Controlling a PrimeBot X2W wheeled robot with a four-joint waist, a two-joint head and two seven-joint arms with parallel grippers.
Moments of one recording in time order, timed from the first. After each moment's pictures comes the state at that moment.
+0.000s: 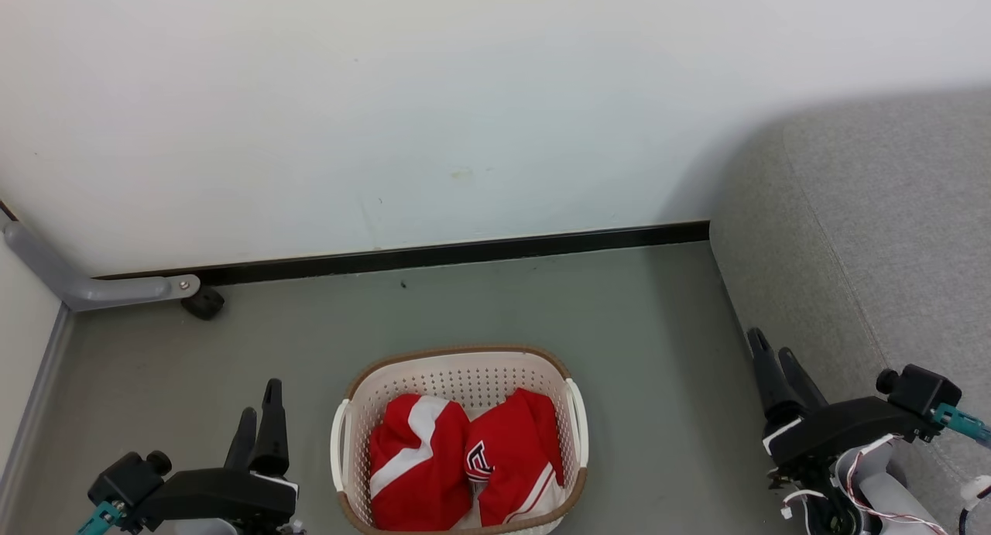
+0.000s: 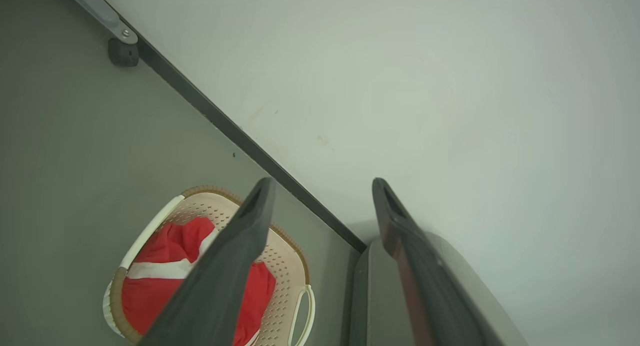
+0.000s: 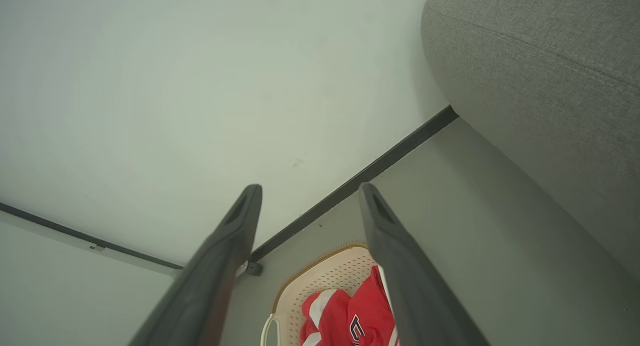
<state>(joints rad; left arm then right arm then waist) -0.18 0.09 -0.08 0.53 -1.11 -0.12 -0.12 -0.29 -0.16 0.29 0.57 1.03 0.12 -0.12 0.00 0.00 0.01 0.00</state>
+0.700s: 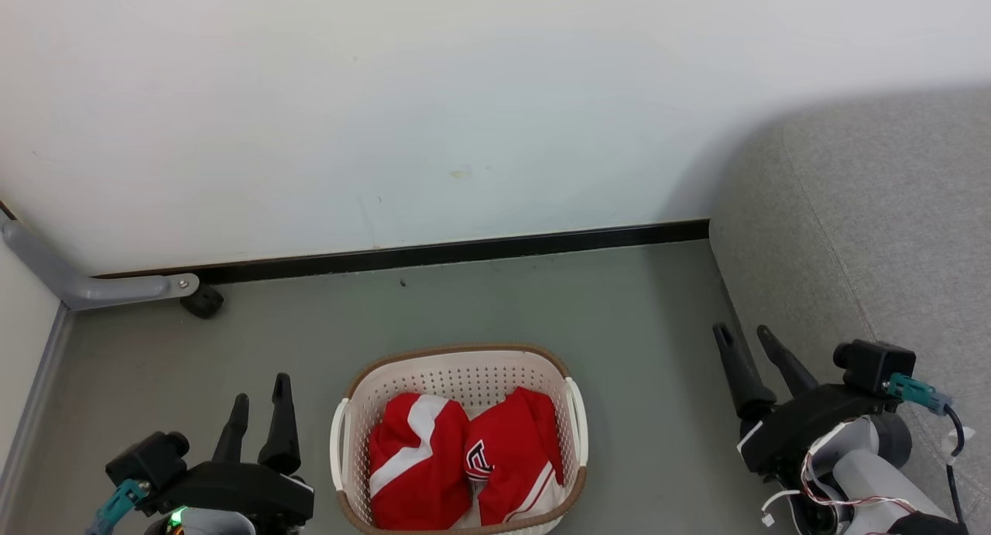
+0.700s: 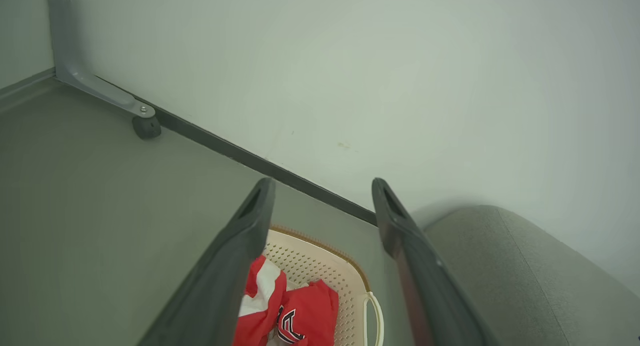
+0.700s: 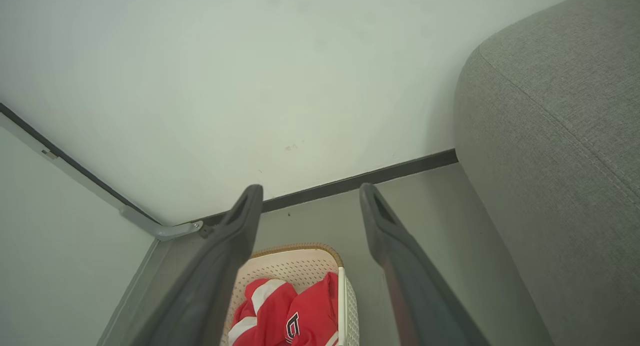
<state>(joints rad) -0.21 0.09 -0.09 0.59 -0.81 -0.11 -0.19 -0.37 -0.20 0.44 0.66 0.79 0.12 -0.19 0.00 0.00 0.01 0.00</state>
